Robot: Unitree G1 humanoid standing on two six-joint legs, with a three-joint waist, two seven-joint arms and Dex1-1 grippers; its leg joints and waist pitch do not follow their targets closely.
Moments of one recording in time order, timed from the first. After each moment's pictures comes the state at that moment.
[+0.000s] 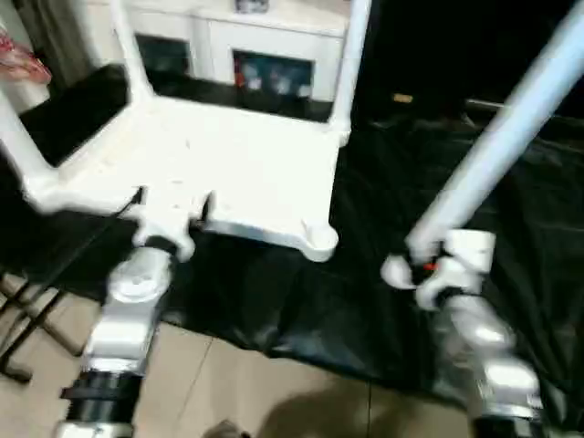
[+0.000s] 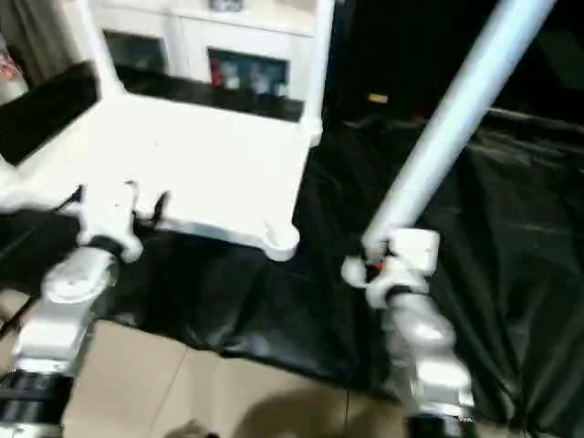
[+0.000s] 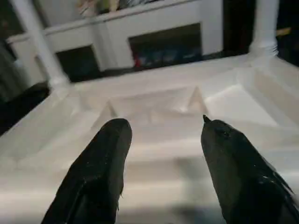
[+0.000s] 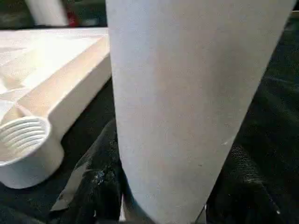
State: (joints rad) left arm -0.32 0.26 0.06 0.16 0.02 0.14 -0.12; right arm -0.13 -0.07 -0.12 0.10 0.18 0.23 0.16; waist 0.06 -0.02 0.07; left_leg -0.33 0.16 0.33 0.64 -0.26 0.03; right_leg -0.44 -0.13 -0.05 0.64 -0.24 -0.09
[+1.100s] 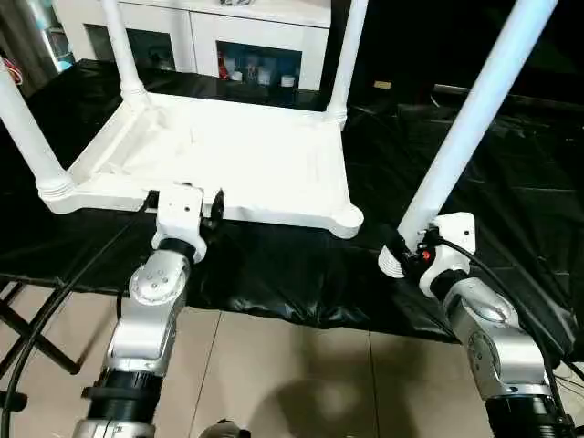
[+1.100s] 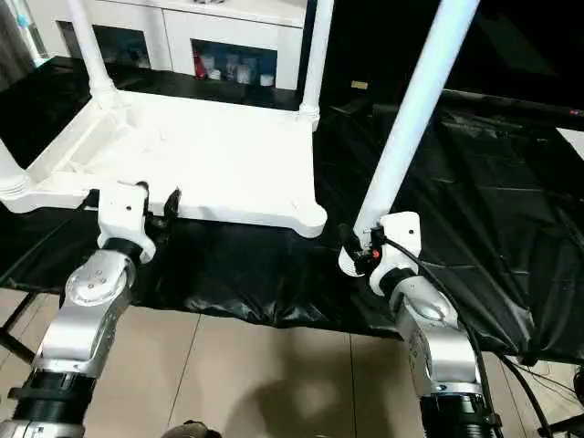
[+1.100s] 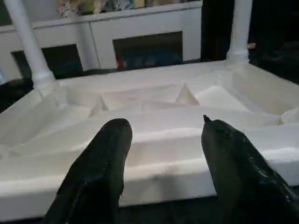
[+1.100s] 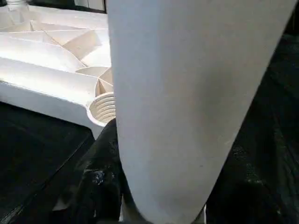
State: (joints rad) left arm -0.32 0.18 0.01 0.16 0.03 0.10 -0.09; right arm -0.19 -0.20 -0.07 0.12 0.20 0.27 0.32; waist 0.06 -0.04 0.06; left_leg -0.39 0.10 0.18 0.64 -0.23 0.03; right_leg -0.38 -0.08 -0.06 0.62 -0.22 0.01
